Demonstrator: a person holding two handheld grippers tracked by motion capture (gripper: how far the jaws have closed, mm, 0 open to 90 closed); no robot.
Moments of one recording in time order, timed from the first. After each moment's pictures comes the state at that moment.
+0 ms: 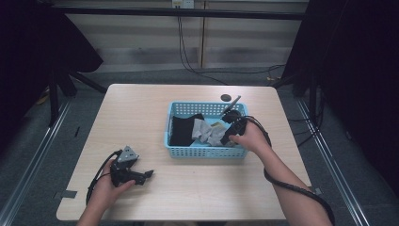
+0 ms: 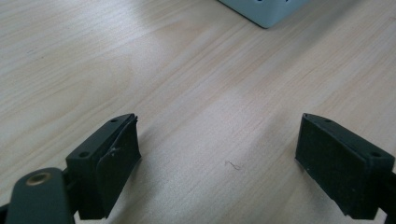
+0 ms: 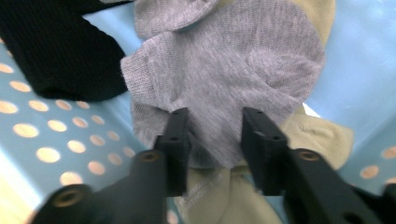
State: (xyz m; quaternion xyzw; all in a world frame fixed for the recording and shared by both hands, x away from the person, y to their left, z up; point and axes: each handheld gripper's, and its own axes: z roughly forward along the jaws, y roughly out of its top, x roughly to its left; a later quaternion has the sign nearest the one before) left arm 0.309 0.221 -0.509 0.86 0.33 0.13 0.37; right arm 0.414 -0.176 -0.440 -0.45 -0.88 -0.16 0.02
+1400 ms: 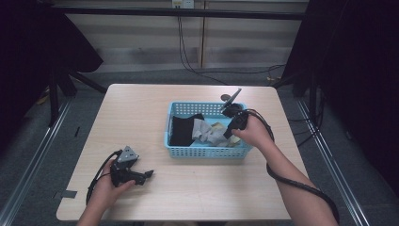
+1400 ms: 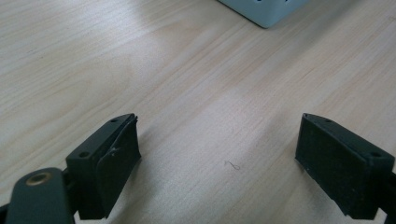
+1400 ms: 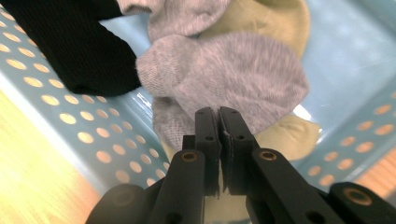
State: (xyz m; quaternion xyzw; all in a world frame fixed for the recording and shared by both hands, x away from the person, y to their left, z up) left arm 0.309 0.221 -0.509 0.86 0.33 0.13 0.37; right arm 0.417 -0.175 -0.409 -0.44 -0.89 -0.14 0.01
